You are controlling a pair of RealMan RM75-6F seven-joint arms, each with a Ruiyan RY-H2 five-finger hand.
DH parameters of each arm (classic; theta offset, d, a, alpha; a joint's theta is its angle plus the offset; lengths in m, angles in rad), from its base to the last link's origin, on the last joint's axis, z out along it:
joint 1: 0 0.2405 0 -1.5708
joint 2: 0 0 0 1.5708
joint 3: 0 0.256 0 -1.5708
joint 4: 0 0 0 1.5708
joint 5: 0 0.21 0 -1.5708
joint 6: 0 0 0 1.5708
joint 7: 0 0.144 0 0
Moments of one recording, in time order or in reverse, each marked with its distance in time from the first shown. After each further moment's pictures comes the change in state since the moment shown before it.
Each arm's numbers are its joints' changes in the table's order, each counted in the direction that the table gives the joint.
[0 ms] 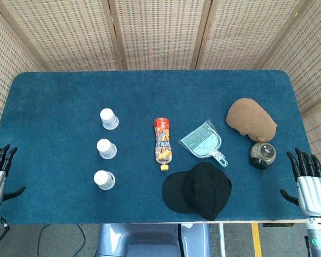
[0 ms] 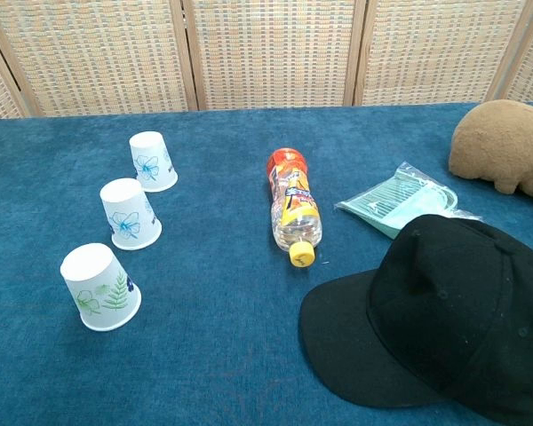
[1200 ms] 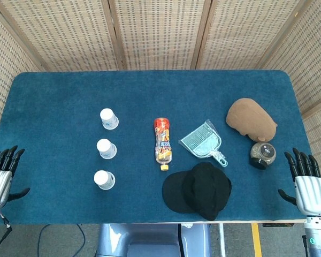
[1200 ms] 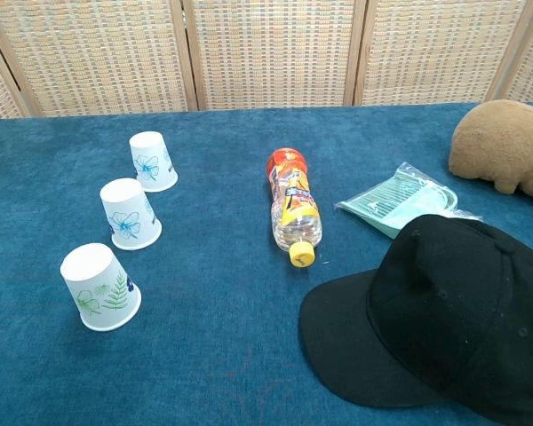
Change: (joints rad) left arm -0.022 0.015 0.015 -0.023 0.013 -0.046 -0.009; right arm 0.004 -0.010 0.000 0.003 0.002 -0.008 -0.001
